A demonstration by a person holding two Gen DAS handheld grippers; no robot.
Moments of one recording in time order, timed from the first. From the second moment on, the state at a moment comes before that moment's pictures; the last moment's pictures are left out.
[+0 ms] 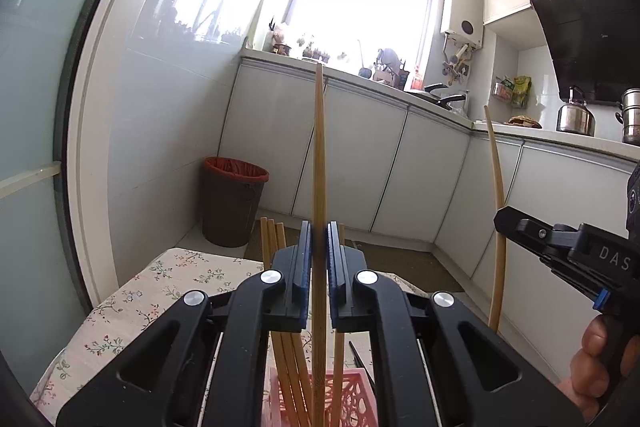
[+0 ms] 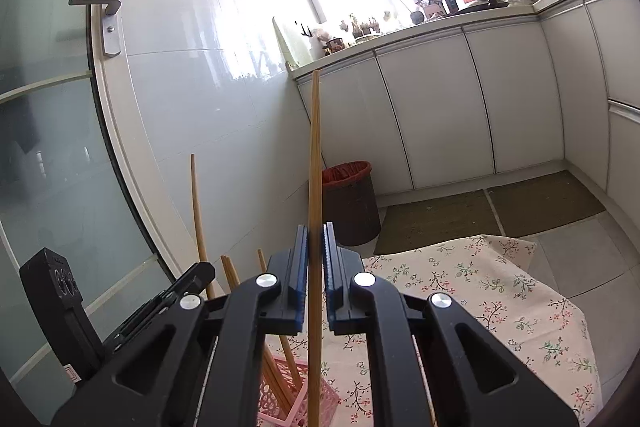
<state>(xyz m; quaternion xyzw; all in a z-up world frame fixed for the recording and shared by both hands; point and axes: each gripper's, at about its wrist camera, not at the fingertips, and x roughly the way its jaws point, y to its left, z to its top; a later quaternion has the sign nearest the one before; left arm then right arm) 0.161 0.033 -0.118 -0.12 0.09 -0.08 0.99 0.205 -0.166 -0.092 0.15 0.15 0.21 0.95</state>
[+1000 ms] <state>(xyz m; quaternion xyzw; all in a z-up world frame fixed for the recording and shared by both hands) 0.165 0.115 -0.113 -0.22 0.36 0.04 0.90 0.203 -0.107 -0.122 0.13 0.13 0.20 0.96</state>
